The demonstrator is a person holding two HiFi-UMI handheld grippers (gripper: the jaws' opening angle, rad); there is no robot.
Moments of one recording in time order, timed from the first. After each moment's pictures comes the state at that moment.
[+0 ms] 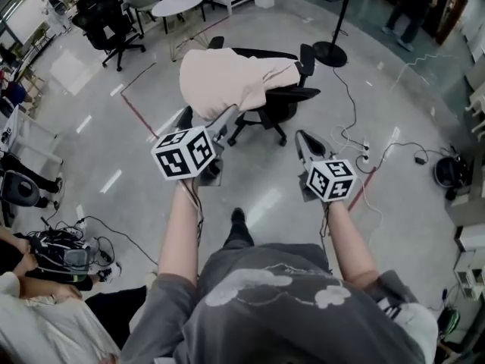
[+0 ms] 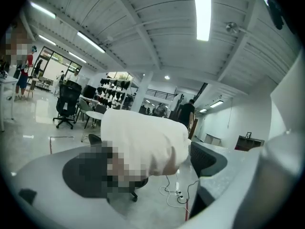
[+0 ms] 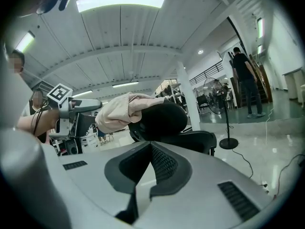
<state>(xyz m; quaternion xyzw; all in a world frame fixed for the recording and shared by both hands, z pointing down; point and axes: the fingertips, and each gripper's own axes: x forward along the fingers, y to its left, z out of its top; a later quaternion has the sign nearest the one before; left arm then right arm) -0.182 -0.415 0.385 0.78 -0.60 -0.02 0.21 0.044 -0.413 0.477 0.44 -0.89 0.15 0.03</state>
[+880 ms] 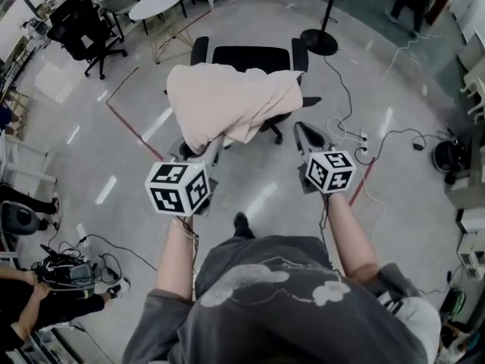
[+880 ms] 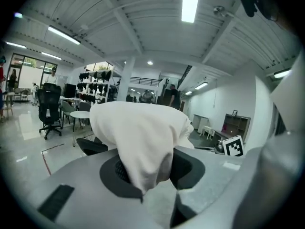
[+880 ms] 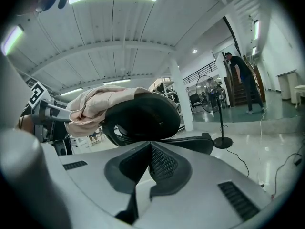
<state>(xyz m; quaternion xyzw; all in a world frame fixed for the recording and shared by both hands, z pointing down) -0.178 -0.454 0.409 0.83 -0.52 0.08 0.18 0.033 -0.512 0.495 0.48 -0.86 0.16 0.04</state>
